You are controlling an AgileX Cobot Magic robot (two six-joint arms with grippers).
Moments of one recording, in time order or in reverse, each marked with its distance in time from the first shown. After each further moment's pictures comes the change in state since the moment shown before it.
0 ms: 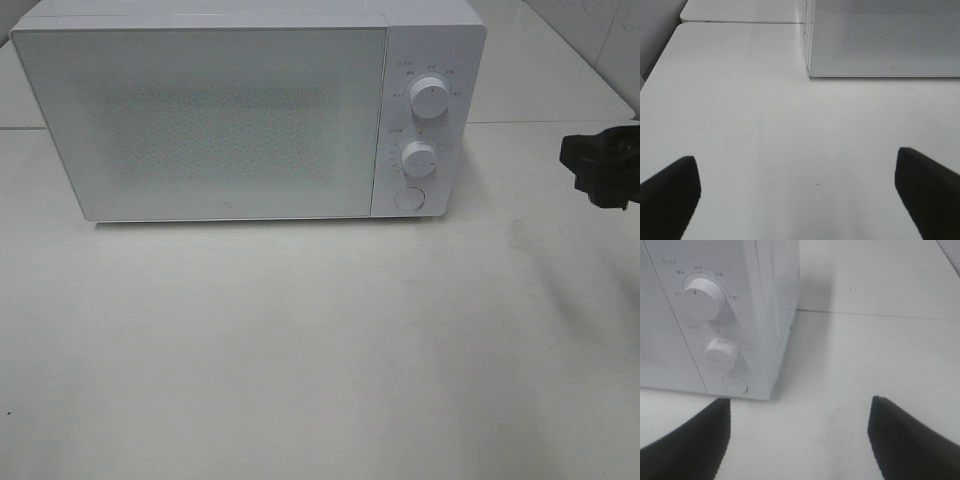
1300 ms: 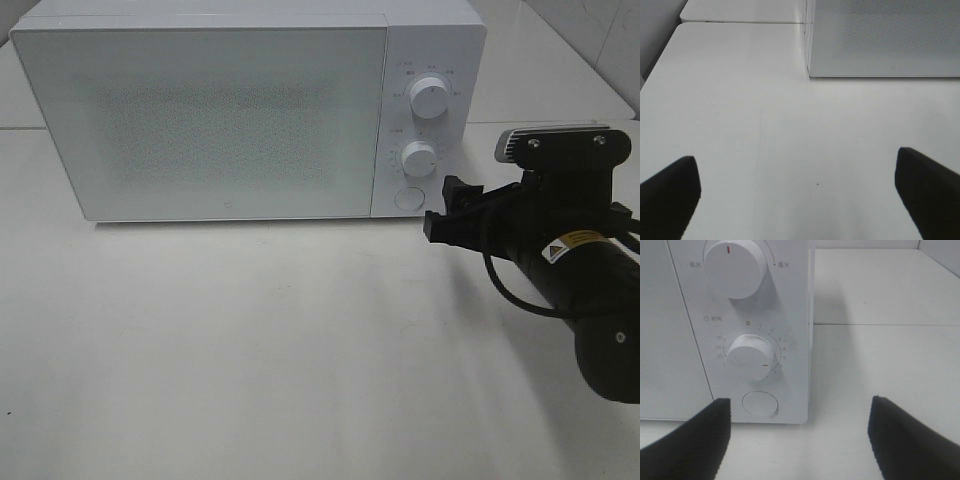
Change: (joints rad) left arm 0.000 0.000 0.000 0.000 0.000 0.000; right arm 0.487 0.677 -0.017 0.696 -0.840 -0.243
